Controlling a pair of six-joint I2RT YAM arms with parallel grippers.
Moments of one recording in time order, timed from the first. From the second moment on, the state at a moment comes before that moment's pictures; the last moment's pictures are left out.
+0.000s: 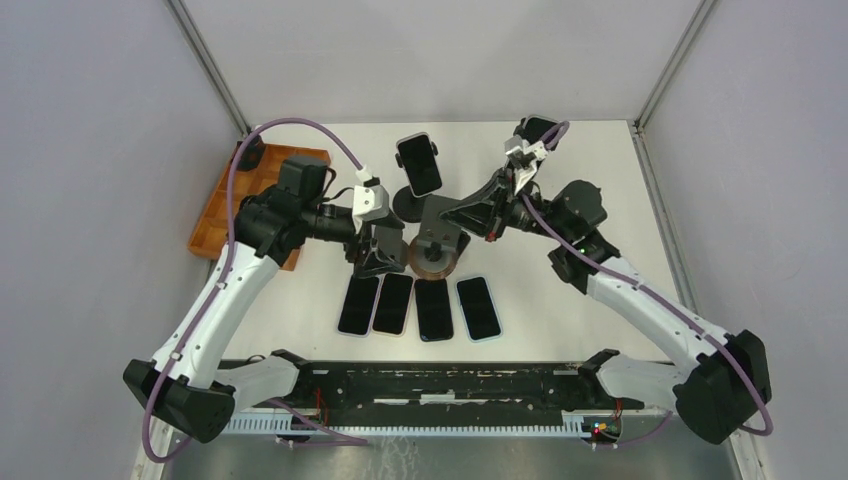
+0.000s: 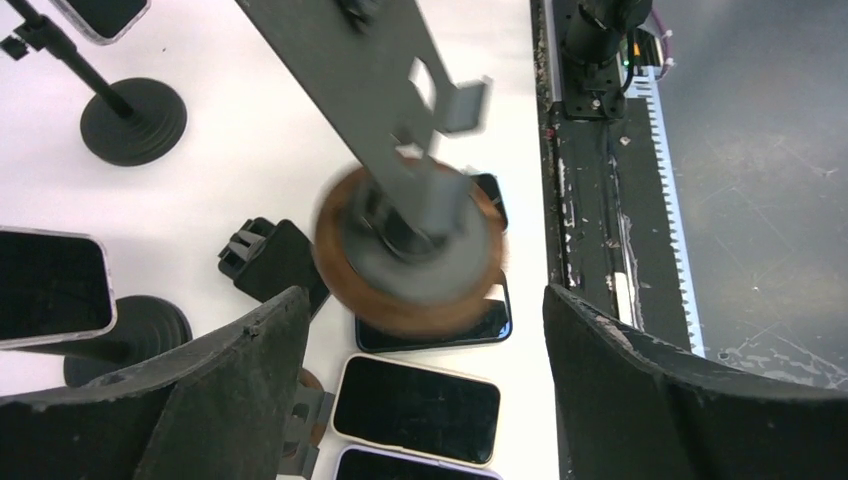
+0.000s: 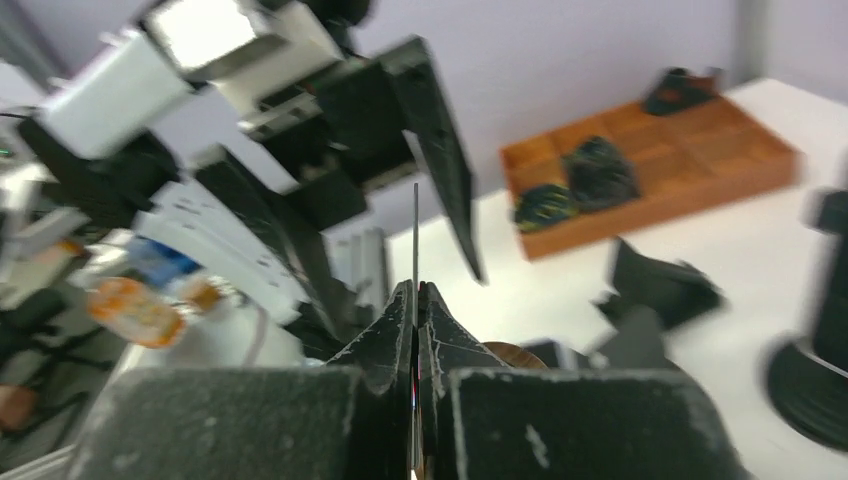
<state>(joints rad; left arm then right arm) -0.41 1.14 1.27 -0.84 1.02 0.66 0.61 1.18 0.87 0.65 -0.75 0.66</state>
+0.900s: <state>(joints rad) -0.34 1.27 1.36 -0.87 0.78 0.56 0.24 1.26 0.67 0.18 -0.67 -0.17</state>
